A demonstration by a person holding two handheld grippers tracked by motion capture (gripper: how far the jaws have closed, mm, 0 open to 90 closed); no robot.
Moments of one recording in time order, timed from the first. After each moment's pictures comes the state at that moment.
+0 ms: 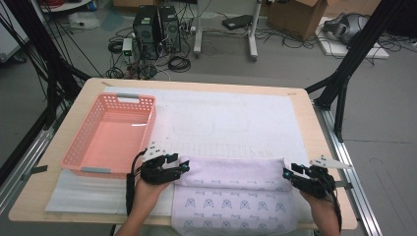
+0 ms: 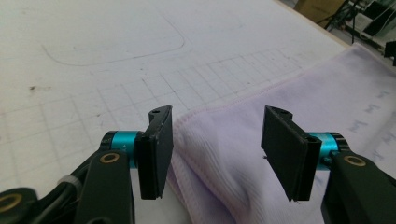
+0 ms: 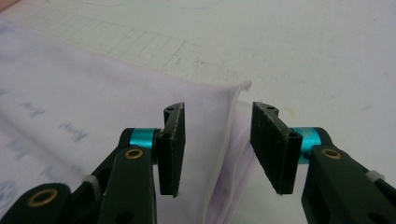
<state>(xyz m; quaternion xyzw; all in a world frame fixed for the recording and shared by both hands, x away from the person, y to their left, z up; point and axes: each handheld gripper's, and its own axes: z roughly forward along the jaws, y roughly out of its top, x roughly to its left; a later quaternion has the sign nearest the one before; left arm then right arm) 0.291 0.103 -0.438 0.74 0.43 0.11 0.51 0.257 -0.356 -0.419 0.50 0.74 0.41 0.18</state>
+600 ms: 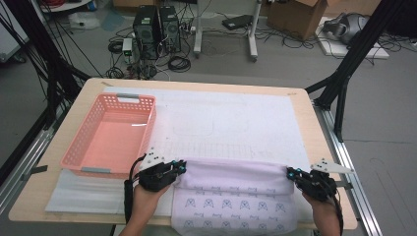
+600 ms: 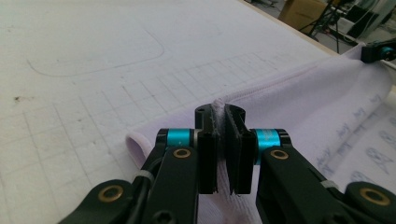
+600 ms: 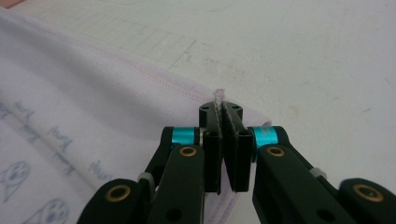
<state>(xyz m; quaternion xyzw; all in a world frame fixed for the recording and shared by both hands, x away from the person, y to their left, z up) 0.252 0.111 -0.429 0.73 0.39 0.12 0.54 0.236 -0.360 -0.419 0.47 0.75 0.43 0.19</state>
